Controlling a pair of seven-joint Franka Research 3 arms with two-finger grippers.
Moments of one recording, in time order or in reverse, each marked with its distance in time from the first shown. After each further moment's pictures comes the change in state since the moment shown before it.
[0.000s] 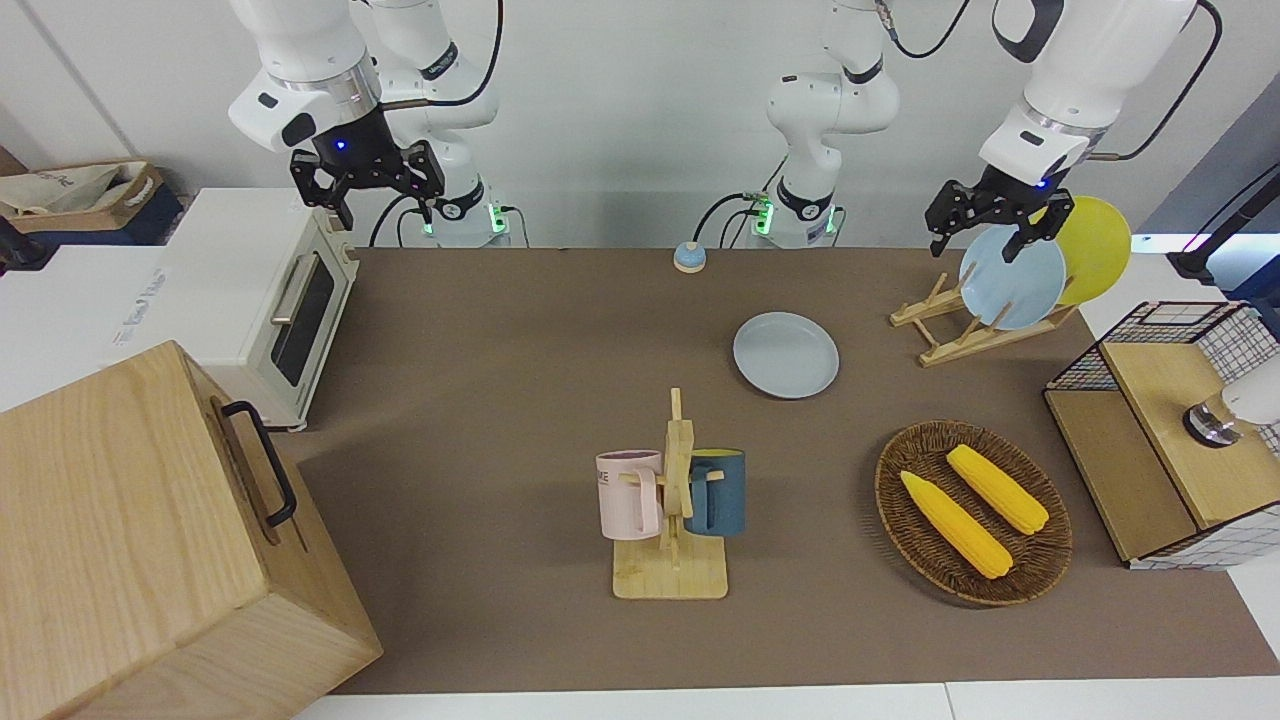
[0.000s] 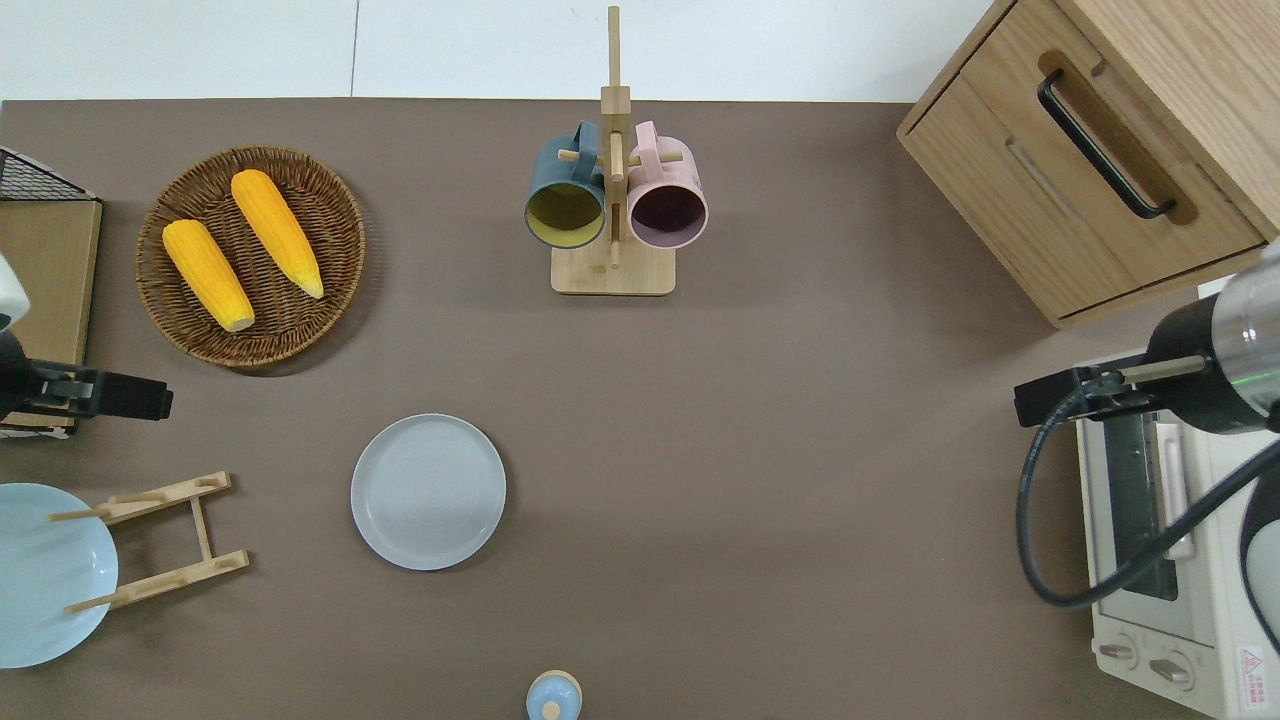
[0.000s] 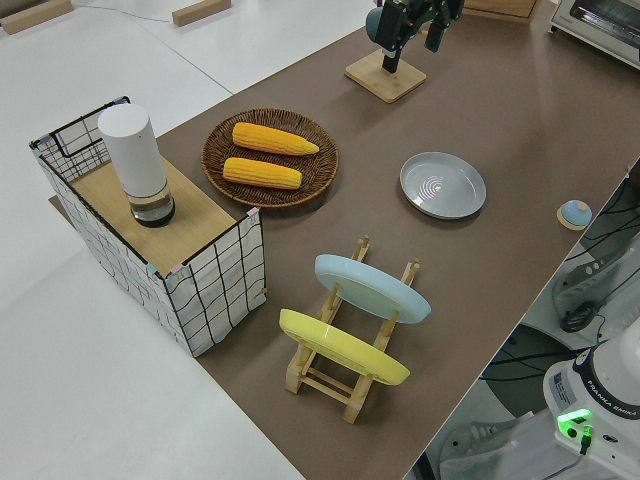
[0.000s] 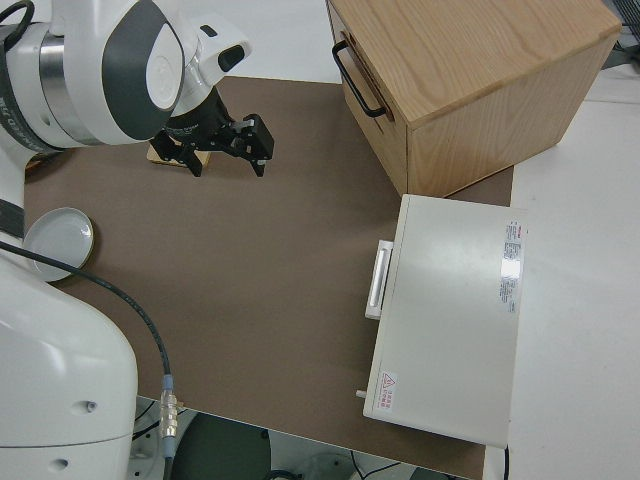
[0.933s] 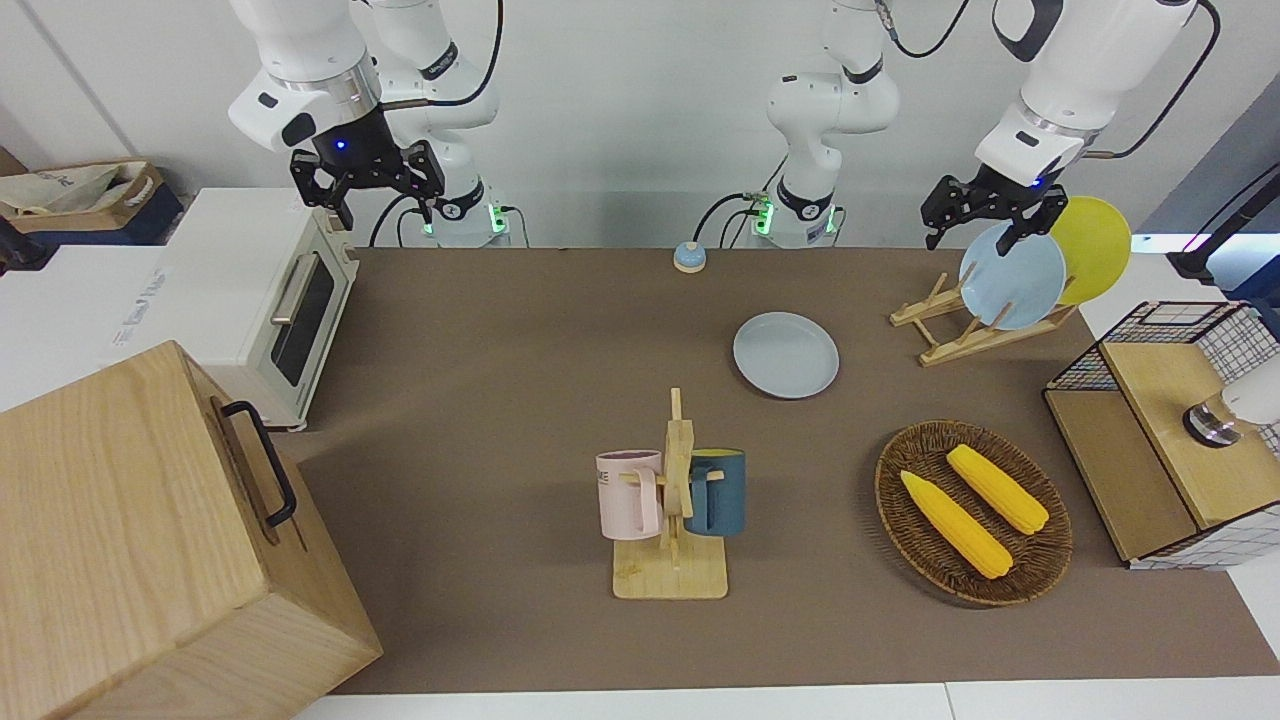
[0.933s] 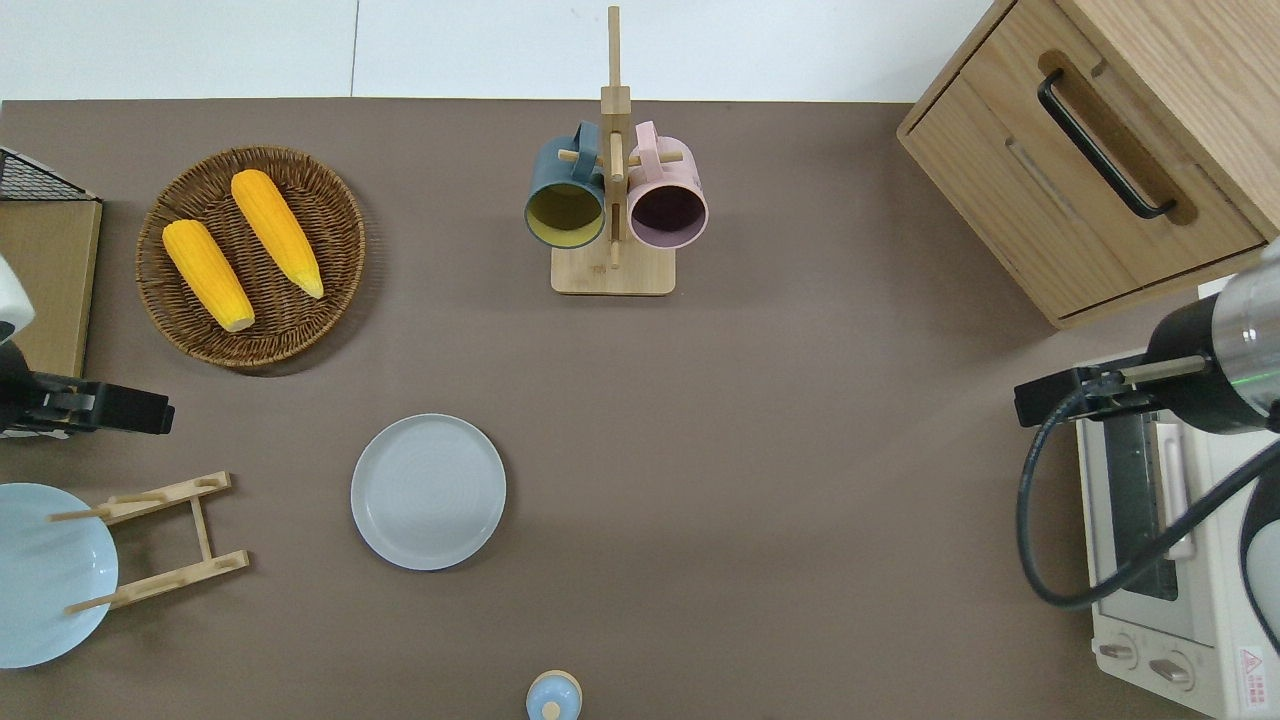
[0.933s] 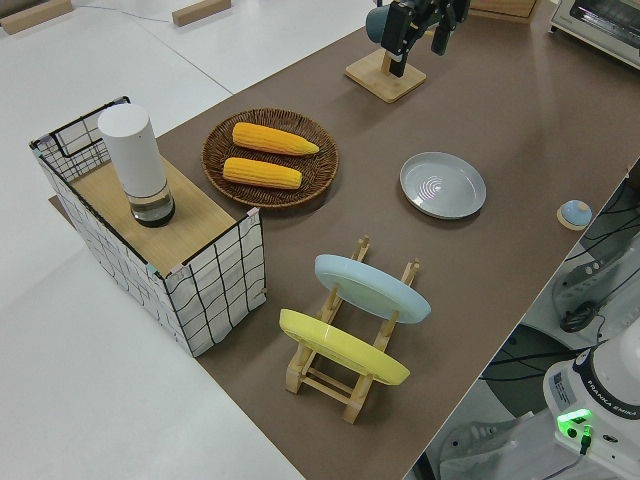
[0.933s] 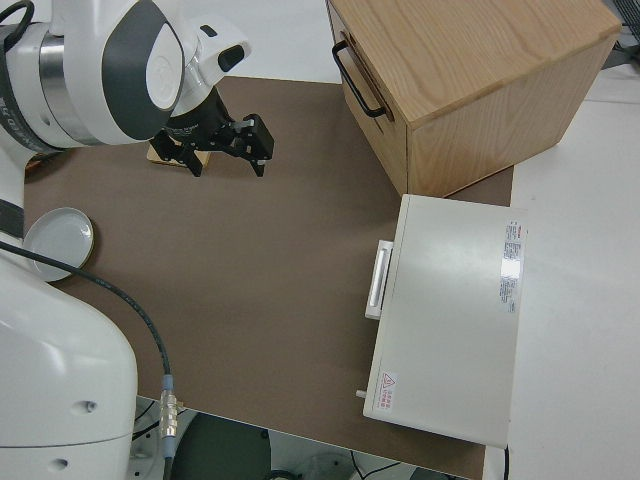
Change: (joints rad) left arm 0.000 0.000 -0.002 0.006 0.000 -0.057 -0.006; right arm 0.000 0.000 0.000 0.000 0.000 0.000 0.000
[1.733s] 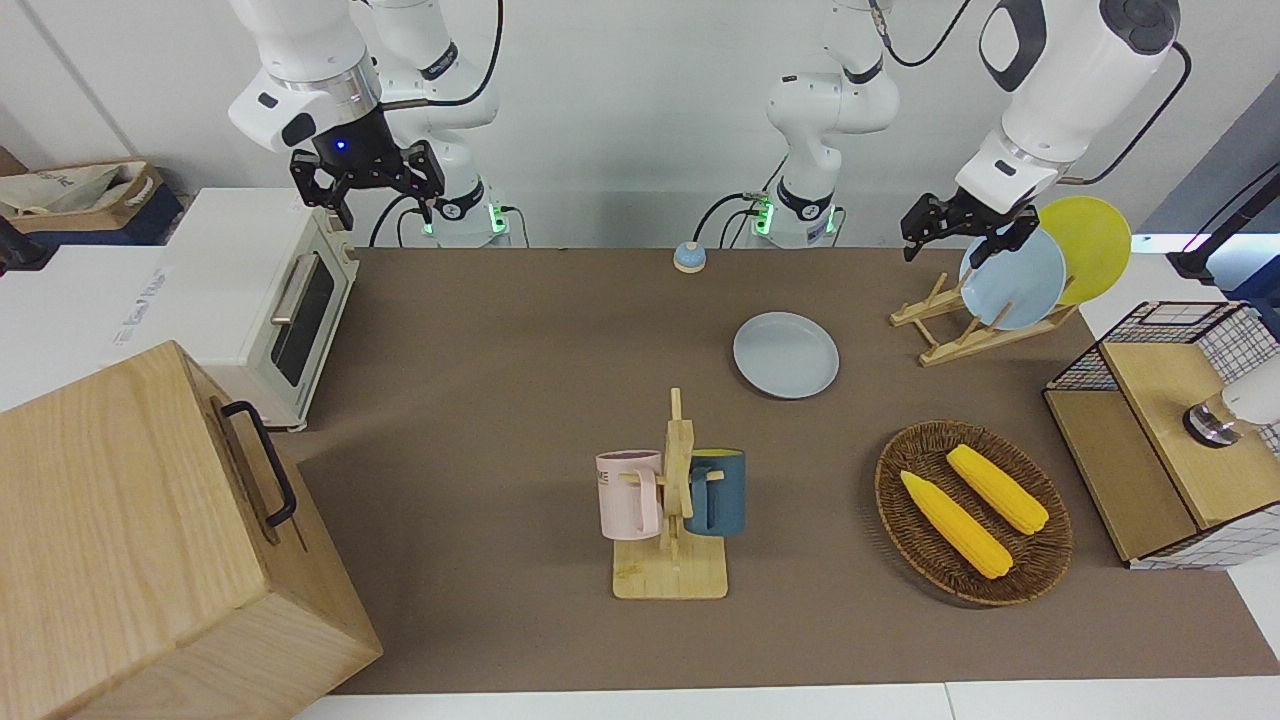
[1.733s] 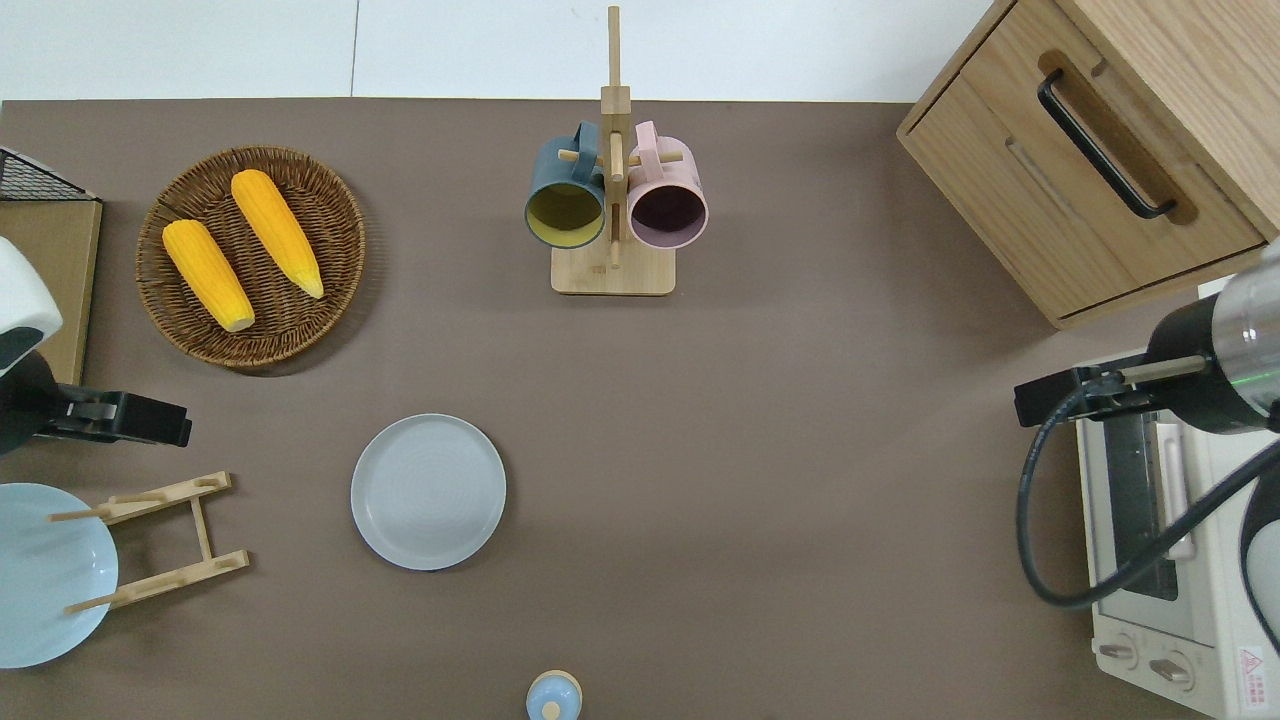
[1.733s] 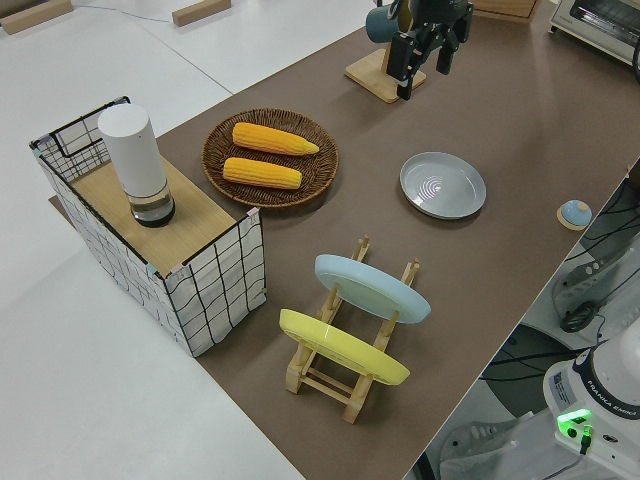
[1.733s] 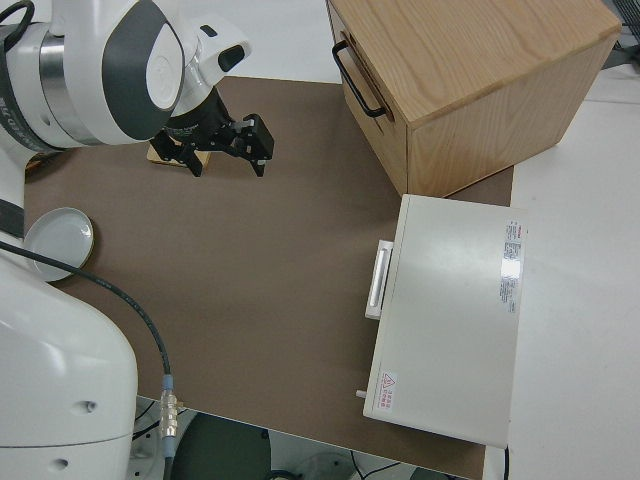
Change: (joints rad) left arm 0.000 0.000 -0.004 -0.101 -0.050 0.044 -0.017; right arm 0.000 0.000 0.000 0.000 0.000 0.000 0.000
